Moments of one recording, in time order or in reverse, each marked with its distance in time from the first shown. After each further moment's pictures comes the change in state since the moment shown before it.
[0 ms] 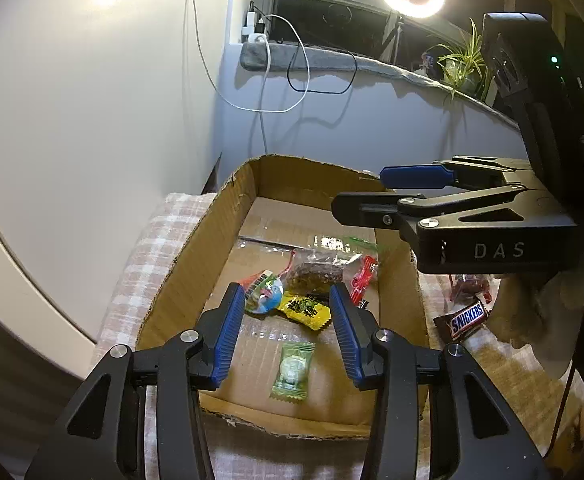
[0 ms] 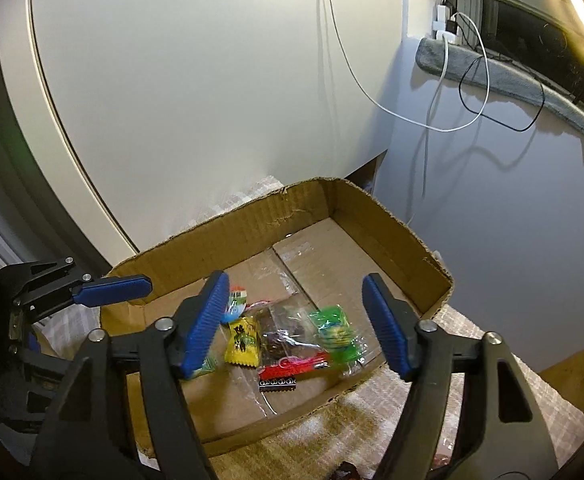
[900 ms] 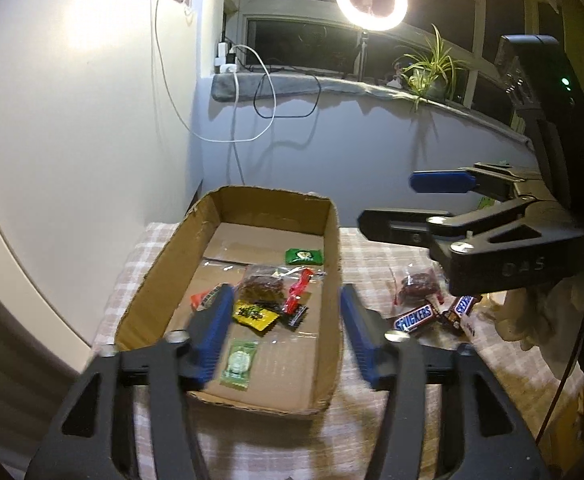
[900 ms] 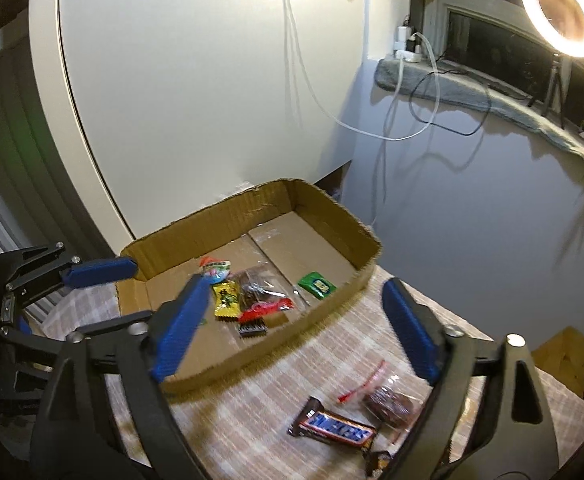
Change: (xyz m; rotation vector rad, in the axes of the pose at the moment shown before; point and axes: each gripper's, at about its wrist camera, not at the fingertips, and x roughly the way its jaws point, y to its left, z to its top) left arm -0.041 -0.049 -0.003 0.068 -0.080 -0.017; right arm -0.082 -0.013 -0.032 0.029 -0.069 -0.094
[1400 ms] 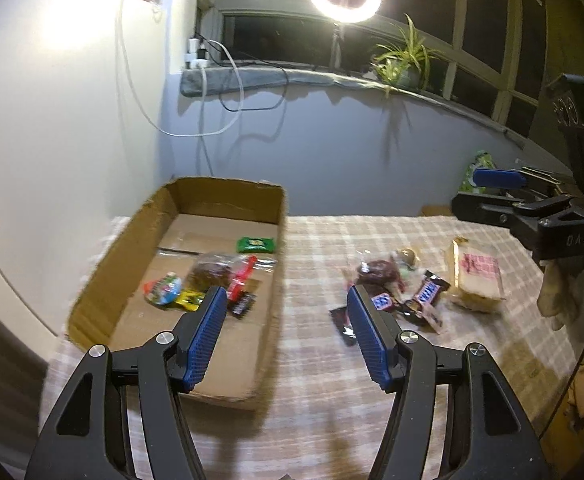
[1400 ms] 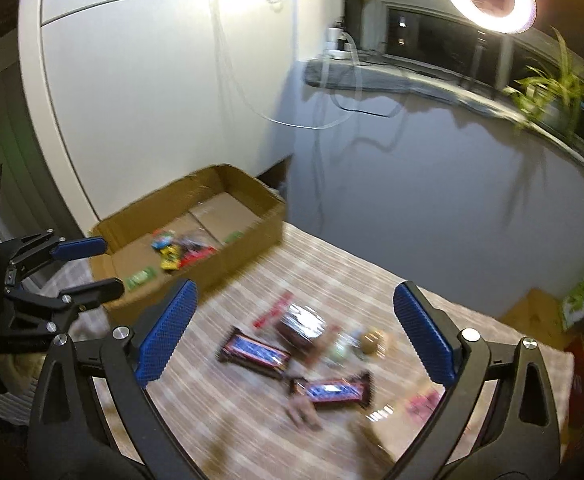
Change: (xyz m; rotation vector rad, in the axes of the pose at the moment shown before) left arm 0.005 -0.041 -0.012 0.028 0.030 -0.076; right arm -0.079 -0.071 -0.058 0.101 -0.012 -0.131
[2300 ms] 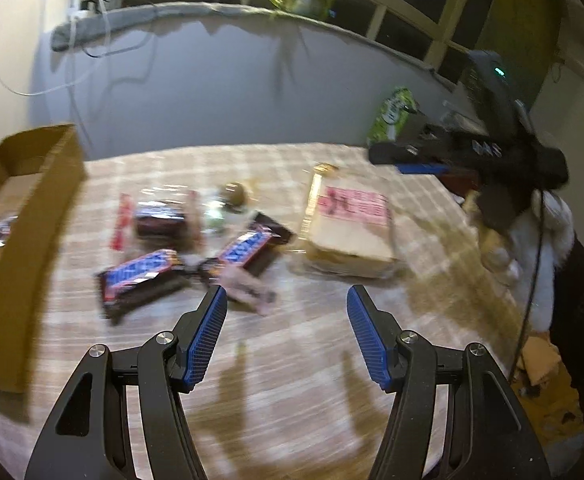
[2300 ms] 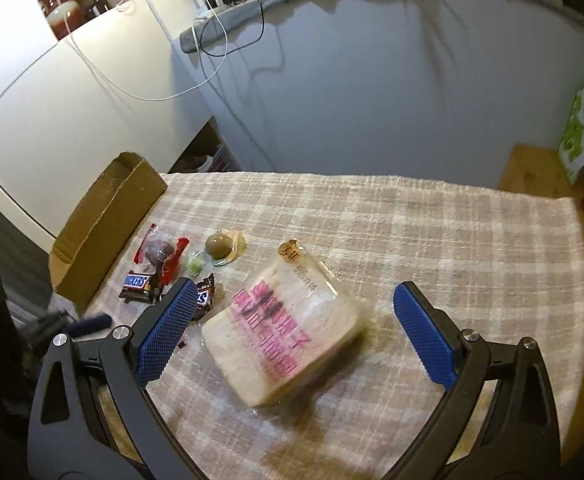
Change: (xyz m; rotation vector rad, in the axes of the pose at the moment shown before) left arm 0.073 -0.149 -0.024 0.060 0.211 -0.287; right arm 0.008 -0.184 -0.097 0.407 0.168 0.088
